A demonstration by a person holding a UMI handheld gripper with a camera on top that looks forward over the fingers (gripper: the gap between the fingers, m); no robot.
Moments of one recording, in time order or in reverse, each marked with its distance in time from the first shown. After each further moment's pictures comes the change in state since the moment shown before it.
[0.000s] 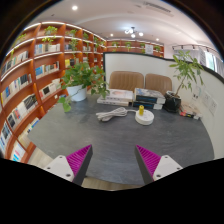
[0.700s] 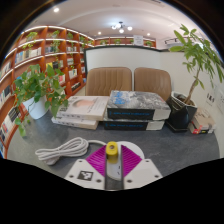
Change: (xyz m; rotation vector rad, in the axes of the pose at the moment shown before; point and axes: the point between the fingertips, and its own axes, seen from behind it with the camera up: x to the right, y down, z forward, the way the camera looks) arm 0.156 -0.092 0.267 0.002 0.050 0.075
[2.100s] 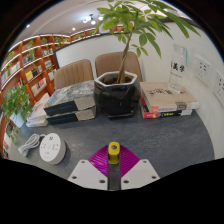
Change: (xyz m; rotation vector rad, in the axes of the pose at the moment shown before) arm 0.211 0.042 -0.030 -0.123 0.083 0.196
